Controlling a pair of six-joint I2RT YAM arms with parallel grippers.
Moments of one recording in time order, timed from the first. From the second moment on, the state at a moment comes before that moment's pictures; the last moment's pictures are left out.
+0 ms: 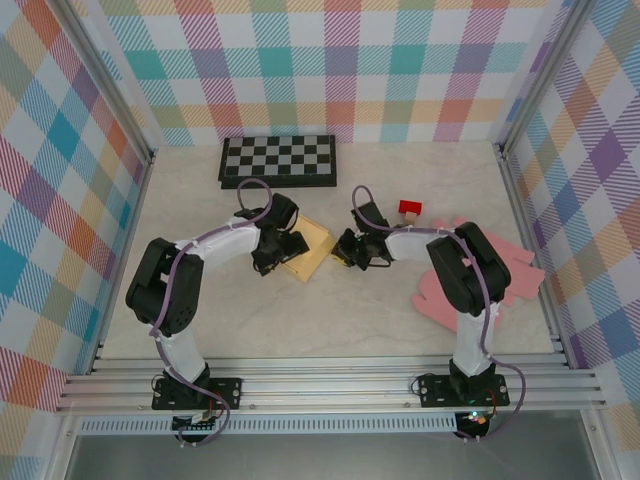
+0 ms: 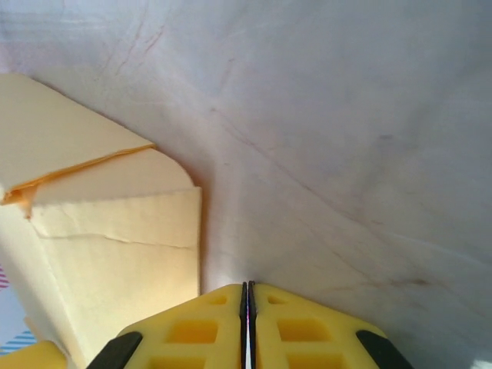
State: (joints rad) left arm -0.50 1.79 1.21 -0.69 0.04 -0.96; right arm 0.54 1.93 1.09 -0.13 -0.37 1.09
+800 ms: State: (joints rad) left arm -0.29 2.00 1.59 -0.65 0.31 -0.36; right arm 0.47 1.96 1.26 -0.33 -0.45 0.88
